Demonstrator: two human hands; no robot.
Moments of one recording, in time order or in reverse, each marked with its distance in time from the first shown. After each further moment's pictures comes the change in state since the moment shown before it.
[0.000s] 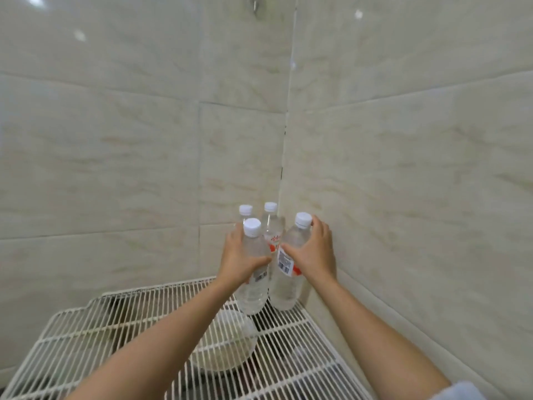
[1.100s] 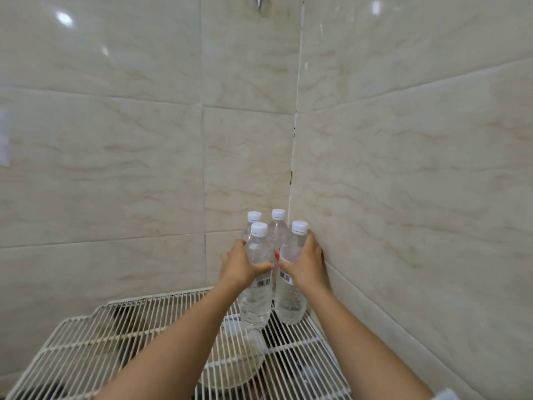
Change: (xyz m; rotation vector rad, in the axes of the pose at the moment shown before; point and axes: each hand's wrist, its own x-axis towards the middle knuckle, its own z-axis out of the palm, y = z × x) left_hand 0.041 -0.026 0.014 0.286 0.009 -0.198; right_hand 0.025 0.014 0.042 0.009 -0.188 0.113
